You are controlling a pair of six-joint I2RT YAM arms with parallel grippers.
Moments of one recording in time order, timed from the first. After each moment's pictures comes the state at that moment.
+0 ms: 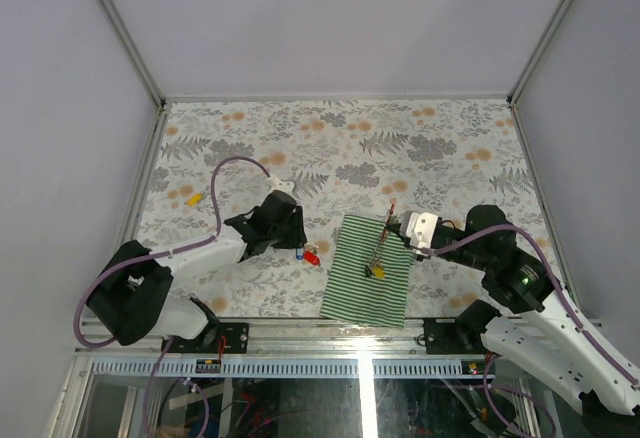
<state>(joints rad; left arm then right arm) -0.68 1.38 0.64 -0.15 -0.04 -0.60 0.69 0.59 0.74 -0.42 -0.41 -0.57</state>
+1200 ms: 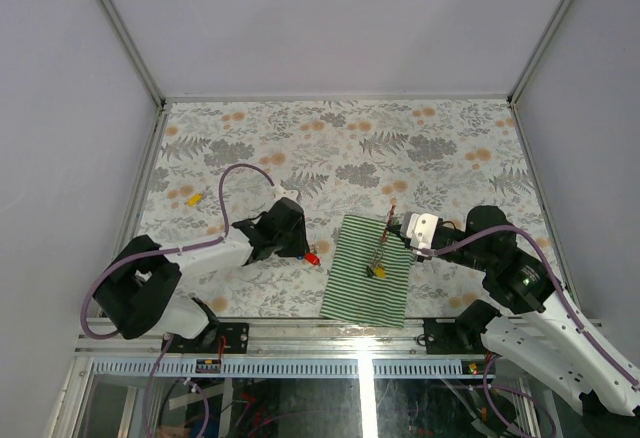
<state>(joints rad) -0.74 1.41 0.63 -0.17 -0.05 -0.72 0.69 0.58 0.74 -0.43 -0.41 -0.57</state>
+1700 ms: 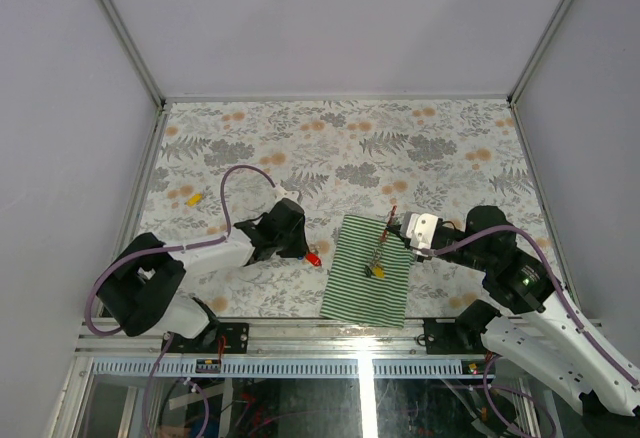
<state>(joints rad) -0.74 1.43 0.62 -0.12 -0.03 -0.73 0.69 0.58 0.74 -0.43 -0.41 -0.57</state>
